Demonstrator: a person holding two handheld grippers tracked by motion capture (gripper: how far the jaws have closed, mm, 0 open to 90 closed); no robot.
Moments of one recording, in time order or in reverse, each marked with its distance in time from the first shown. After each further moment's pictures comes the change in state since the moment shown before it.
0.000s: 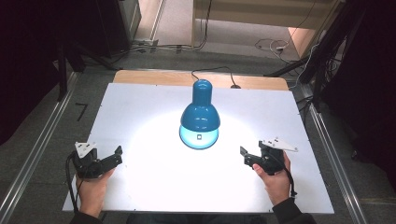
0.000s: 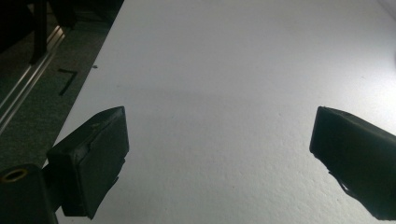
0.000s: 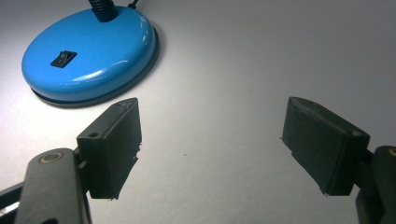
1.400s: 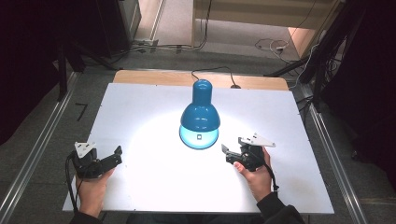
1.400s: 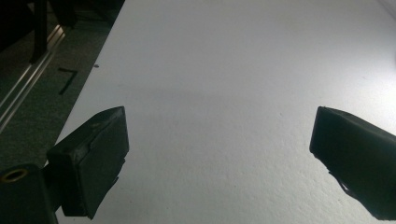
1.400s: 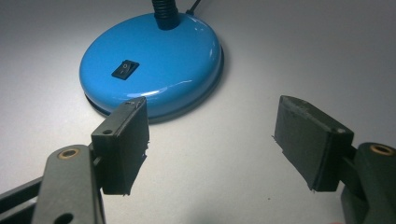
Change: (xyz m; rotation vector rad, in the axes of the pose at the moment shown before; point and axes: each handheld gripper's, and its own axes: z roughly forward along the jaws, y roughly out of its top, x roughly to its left) left arm 0.001 0.000 0.000 -0.002 0.000 -0.005; right arm 0.045 0.011 0.026 -0.003 0.088 -0.063
